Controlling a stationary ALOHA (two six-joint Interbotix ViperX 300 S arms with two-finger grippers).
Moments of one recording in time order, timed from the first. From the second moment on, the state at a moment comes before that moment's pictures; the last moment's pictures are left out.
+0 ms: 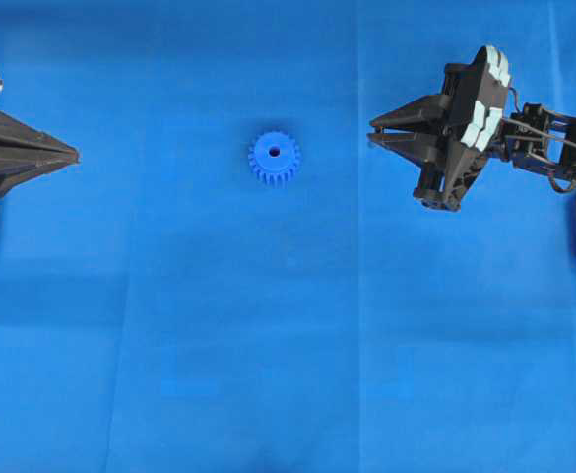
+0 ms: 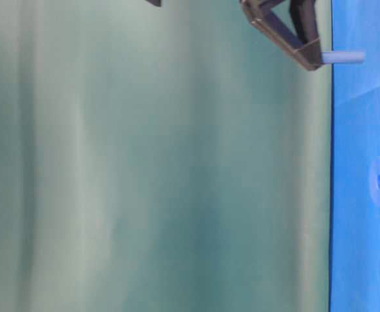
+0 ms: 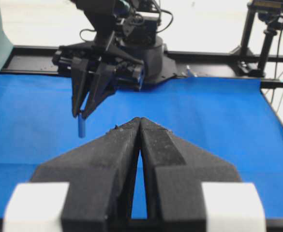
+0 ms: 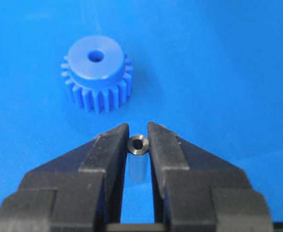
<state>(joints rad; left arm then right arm) -0.01 -1.02 1.20 0.00 -0.27 -0.03 -0.19 -0.21 1.06 0.19 -0.46 -0.01</state>
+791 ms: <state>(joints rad) -0.01 -1.02 1.20 0.00 -0.27 -0.03 -0.16 -0.05 0.82 0.17 -0.40 -0.03</state>
